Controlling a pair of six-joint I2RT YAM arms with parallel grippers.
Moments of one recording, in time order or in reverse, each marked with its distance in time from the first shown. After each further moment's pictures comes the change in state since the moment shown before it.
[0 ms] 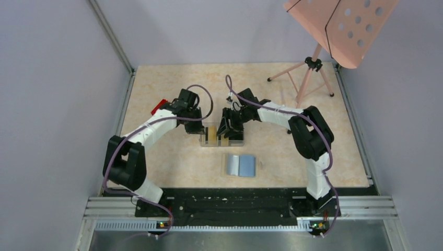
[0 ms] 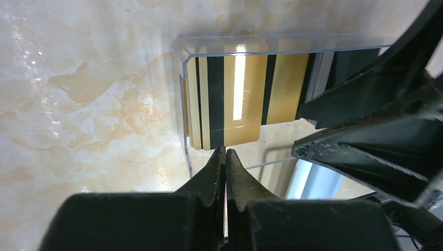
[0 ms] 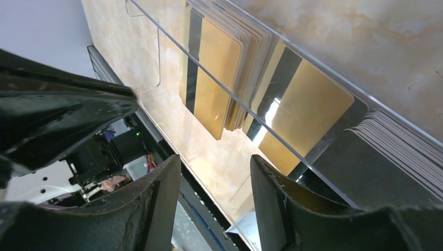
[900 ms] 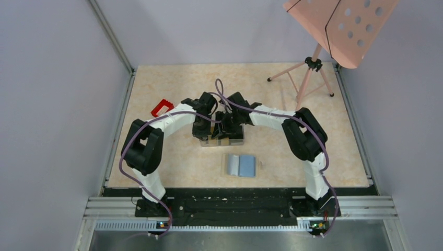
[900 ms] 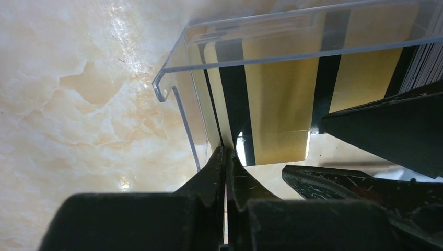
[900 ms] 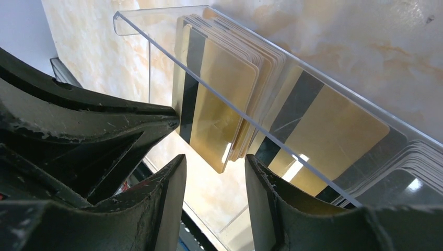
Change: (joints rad) left arm -0.149 0.273 0.179 -0.210 -0.258 0.094; right arm 0.087 0.039 0.040 0.030 0.159 0.004
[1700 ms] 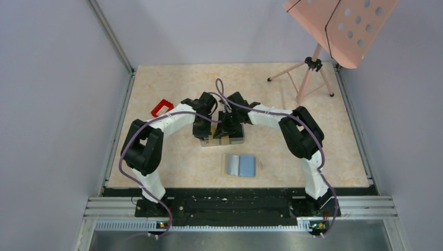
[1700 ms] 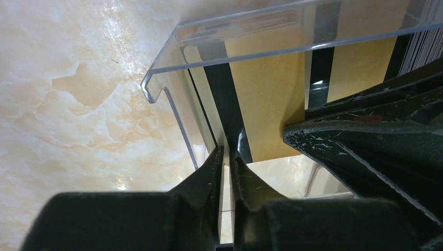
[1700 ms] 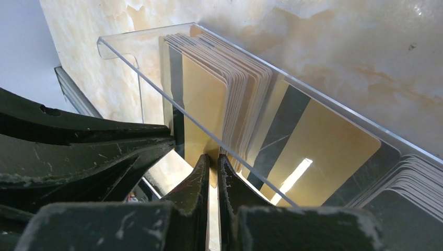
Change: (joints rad) left arm -0.004 -0.002 -0.004 0.010 0.022 0.001; right arm -0.008 0.050 0.032 0.012 -0.011 0.023
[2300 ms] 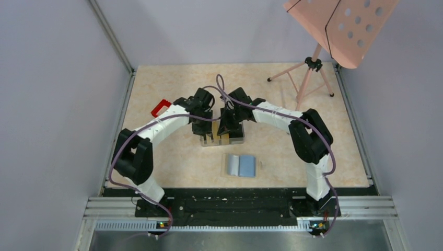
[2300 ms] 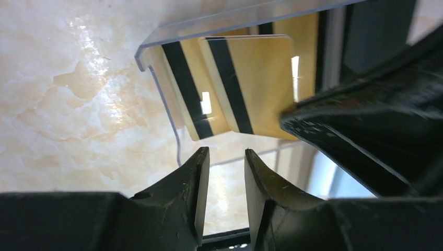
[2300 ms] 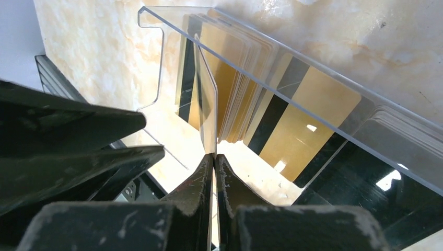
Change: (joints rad) left arm -0.004 -0.105 0.001 0.000 0.038 -0.007; right arm 0.003 -0.111 0.002 -0.116 0.067 -0.110
